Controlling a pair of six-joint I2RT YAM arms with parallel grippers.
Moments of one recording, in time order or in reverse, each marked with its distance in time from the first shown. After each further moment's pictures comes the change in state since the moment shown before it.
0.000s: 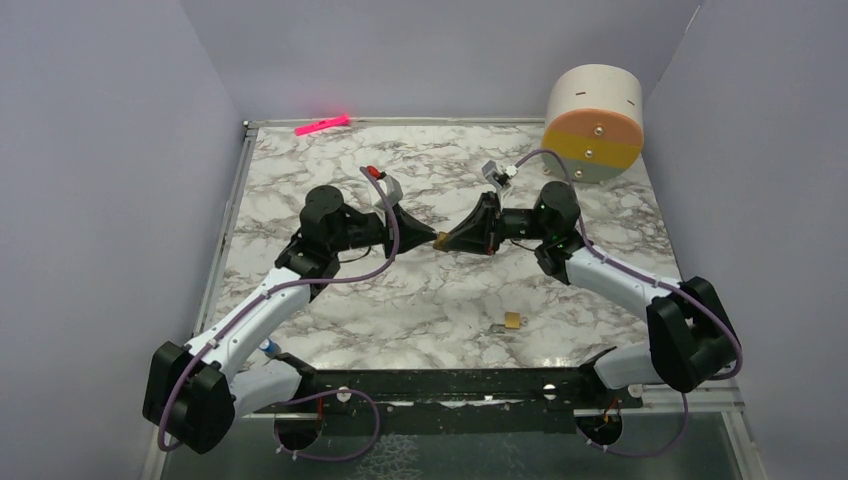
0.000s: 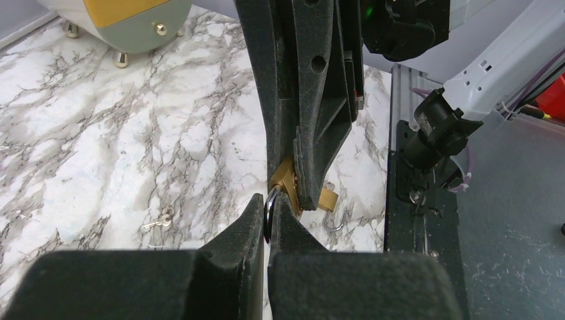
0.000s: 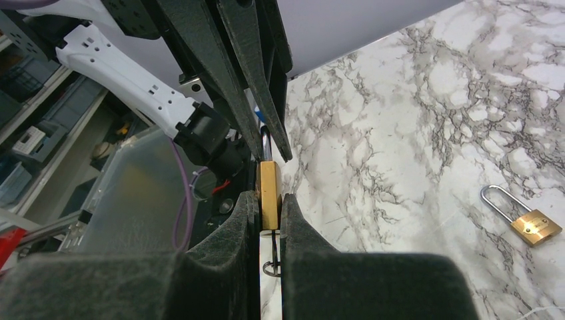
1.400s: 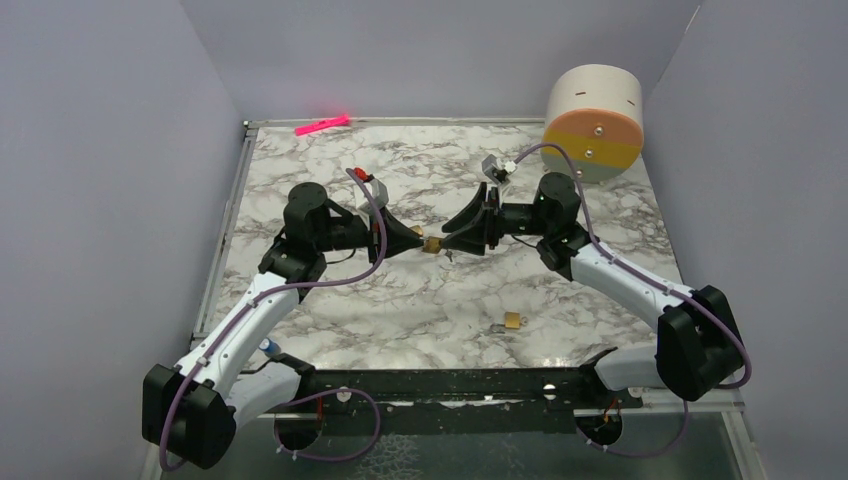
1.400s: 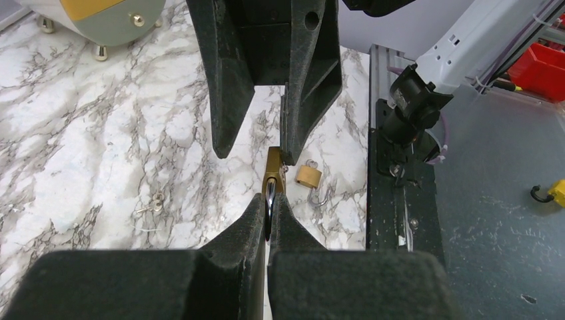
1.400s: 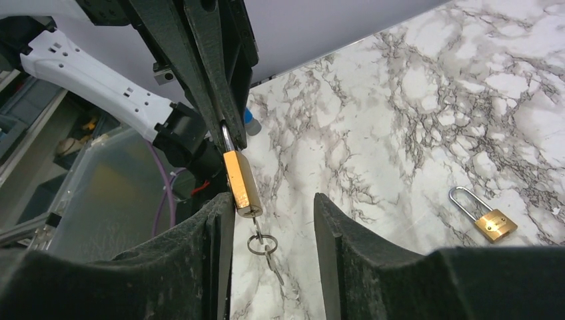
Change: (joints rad) left arm 0.099 -0.075 0.034 -0.168 0.160 0.082; right arm 0.006 -0.052 0.070 -0.216 0.046 -0.159
